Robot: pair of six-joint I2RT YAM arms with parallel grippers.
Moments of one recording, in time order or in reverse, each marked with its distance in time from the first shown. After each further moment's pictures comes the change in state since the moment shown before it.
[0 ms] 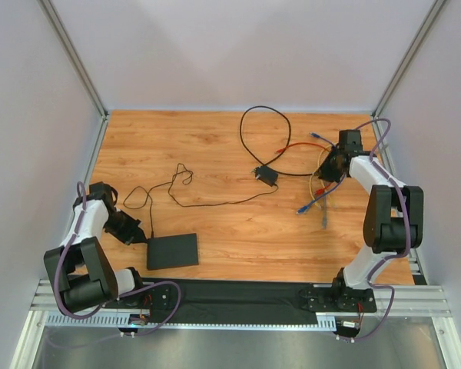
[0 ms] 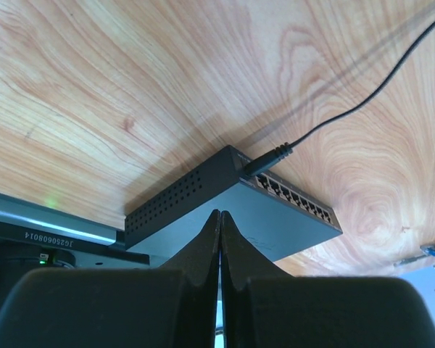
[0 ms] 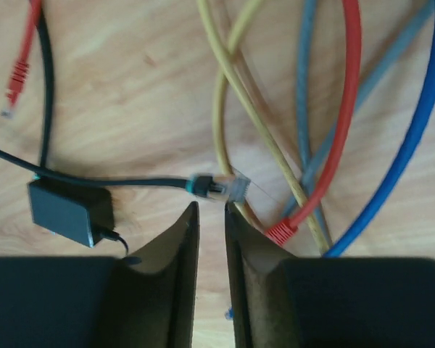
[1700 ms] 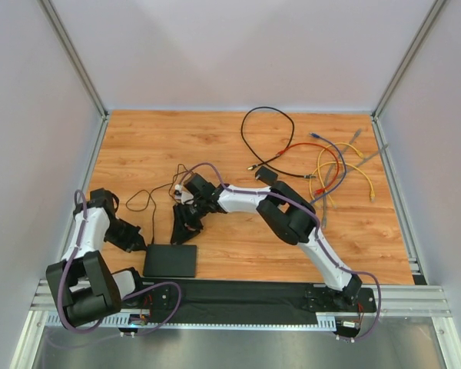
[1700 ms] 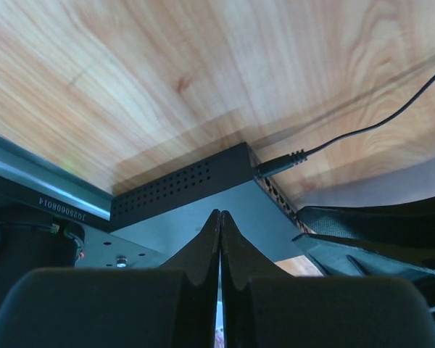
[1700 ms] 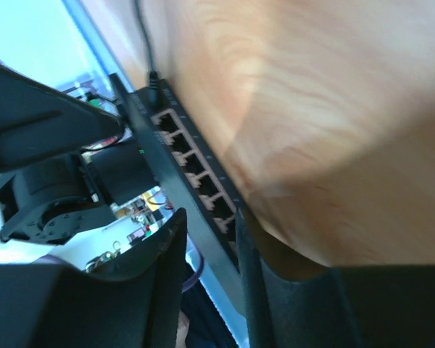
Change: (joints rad) left arm -0.001 -0.092 -0.038 -0.067 -0.060 -0.084; right arm 0.995 0.648 0.480 0.194 -0.711 0.265
